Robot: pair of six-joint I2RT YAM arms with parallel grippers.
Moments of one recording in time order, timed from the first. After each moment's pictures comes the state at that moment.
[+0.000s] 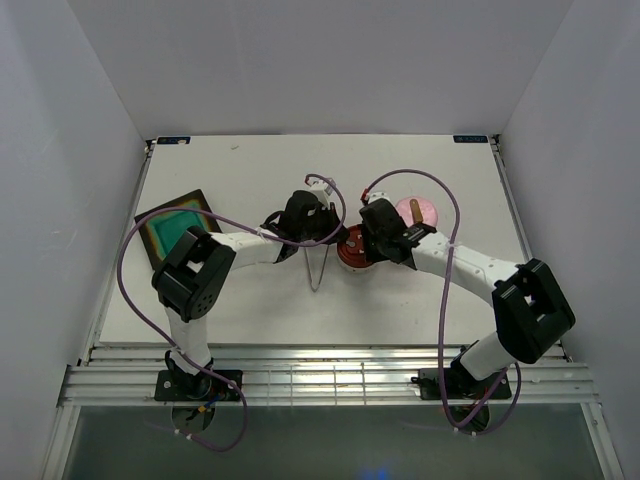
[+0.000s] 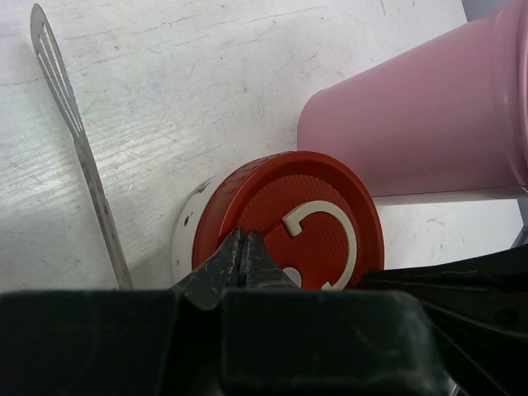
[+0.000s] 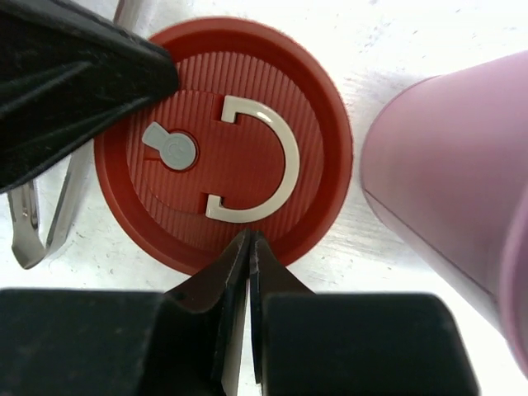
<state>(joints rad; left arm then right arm) -0.65 1.89 1.07 0.32 0.23 -0.54 0.69 1.51 0.97 -0.36 0.20 0.35</state>
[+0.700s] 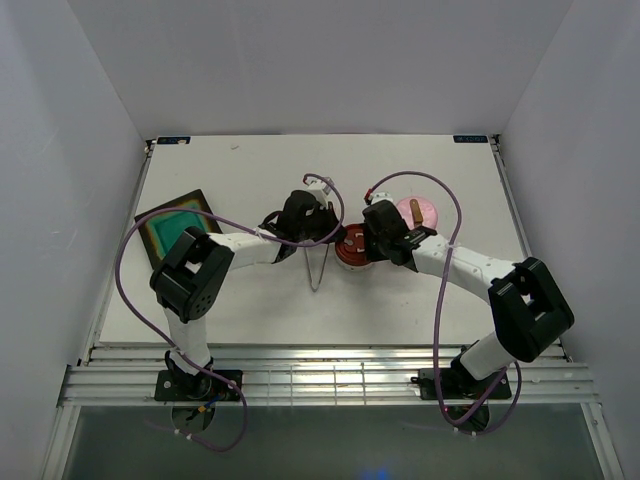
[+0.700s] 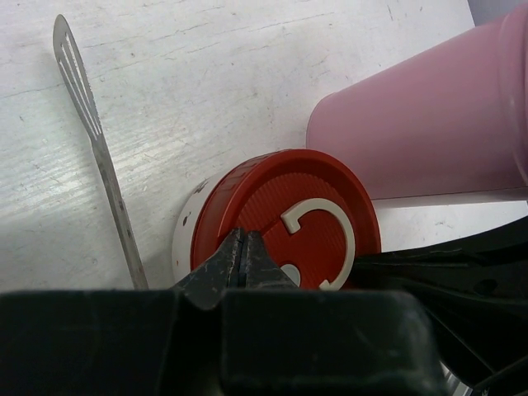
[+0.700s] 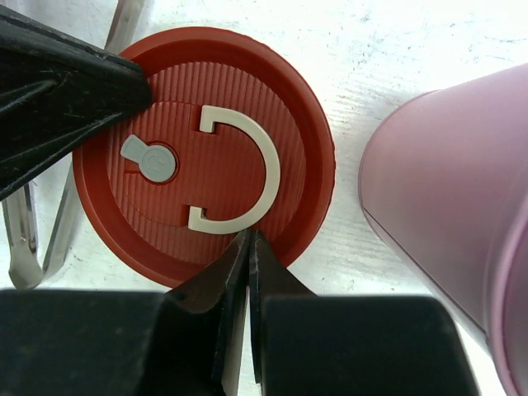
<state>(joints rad) -0.65 1.88 1.06 0.33 0.22 -0.52 0.67 1.53 0.94 -0.29 0.20 0.36</state>
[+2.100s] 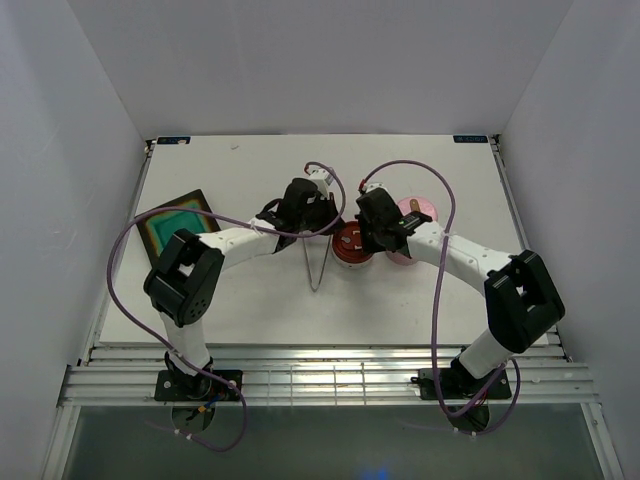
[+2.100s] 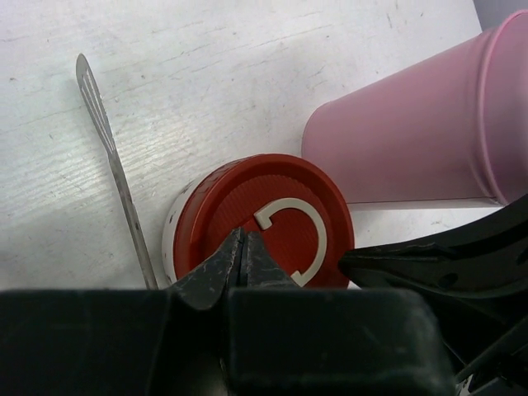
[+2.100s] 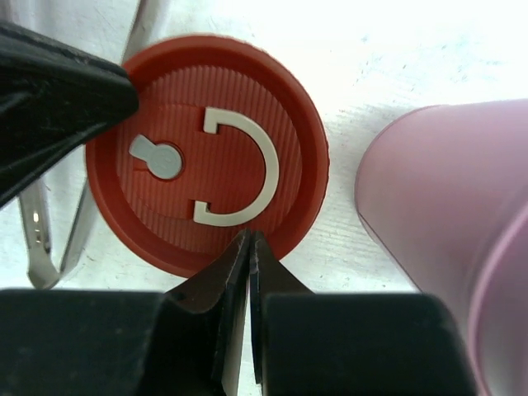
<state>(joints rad) -0.64 1.84 1.16 0.15 0.21 -0.48 0.67 1.58 1.08 -0.42 0.20 0.35</state>
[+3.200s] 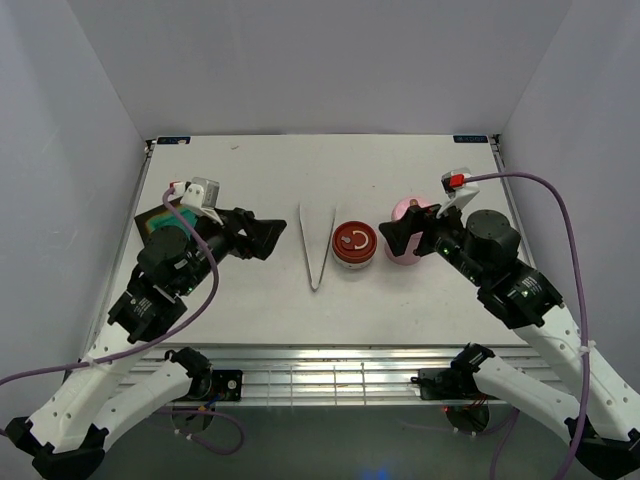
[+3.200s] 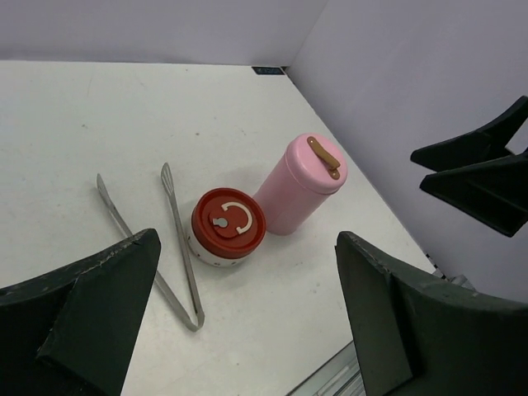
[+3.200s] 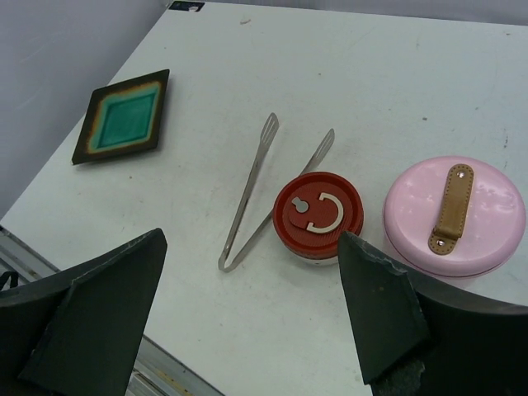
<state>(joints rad) -0.64 0.72 0.96 -0.25 -0.03 -0.42 0.67 0.78 1.01 -0.43 0.06 0.31</state>
